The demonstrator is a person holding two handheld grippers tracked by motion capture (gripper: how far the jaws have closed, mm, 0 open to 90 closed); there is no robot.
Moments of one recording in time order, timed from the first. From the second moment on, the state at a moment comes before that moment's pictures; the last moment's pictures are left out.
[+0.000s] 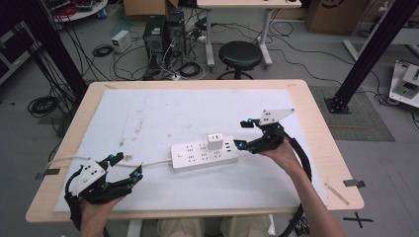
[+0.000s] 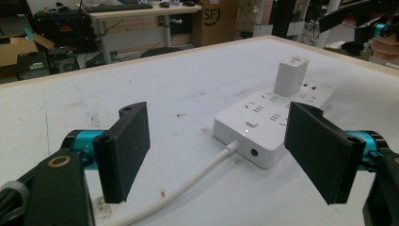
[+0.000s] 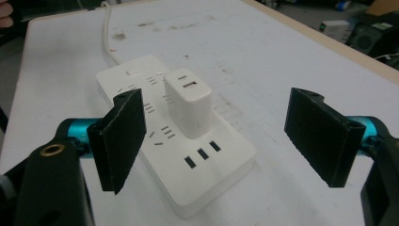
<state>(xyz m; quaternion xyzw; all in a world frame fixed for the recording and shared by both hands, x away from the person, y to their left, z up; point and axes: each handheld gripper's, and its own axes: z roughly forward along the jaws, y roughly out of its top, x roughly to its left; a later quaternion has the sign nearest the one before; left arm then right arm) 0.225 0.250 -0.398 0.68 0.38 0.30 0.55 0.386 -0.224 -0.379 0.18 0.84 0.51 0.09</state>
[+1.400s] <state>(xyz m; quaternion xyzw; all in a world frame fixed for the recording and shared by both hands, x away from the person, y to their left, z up) 0.237 0.248 -0.396 0.68 0.38 0.30 0.55 0.279 -0.305 -0.416 0.39 0.69 0.57 0.24</state>
